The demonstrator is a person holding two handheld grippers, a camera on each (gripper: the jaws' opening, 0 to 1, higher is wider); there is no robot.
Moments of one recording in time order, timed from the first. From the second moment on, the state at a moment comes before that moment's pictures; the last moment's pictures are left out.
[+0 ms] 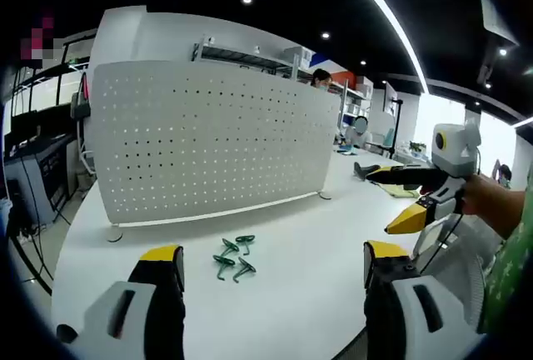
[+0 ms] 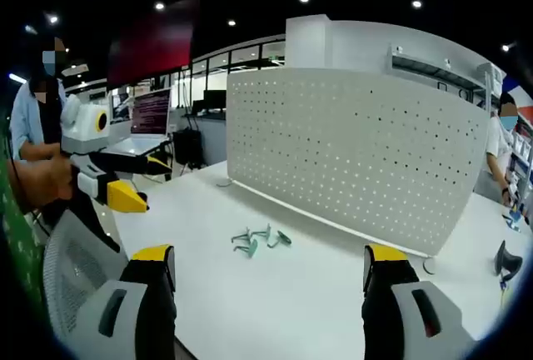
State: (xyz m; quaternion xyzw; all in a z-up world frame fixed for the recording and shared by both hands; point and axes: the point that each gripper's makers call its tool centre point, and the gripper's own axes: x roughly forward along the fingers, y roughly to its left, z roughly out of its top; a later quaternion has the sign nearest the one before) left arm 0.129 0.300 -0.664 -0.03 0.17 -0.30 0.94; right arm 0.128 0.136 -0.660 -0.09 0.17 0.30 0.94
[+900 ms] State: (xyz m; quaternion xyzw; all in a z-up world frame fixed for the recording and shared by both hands) left arm 0.133 0.299 -0.663 -0.03 0.16 -0.30 0.94; right arm 0.132 0.136 -0.661 -0.08 0.17 0.29 0.94
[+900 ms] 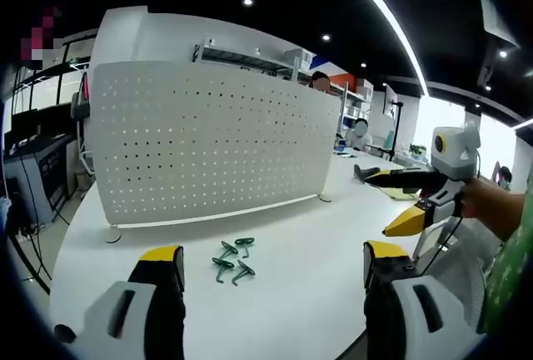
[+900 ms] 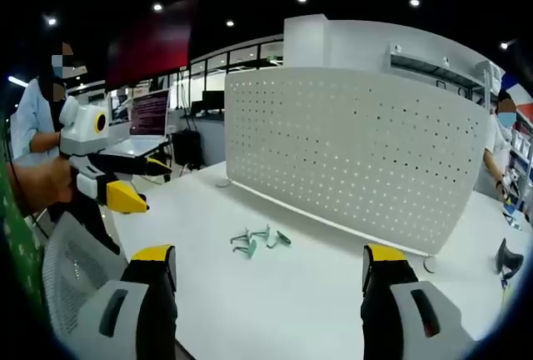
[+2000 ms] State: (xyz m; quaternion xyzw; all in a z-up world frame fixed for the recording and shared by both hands) left arm 0.133 0.294 -0.664 -0.04 0.16 -0.30 0.94; right arm 0.140 0.135 -0.662 -0.09 0.17 0.30 0.93
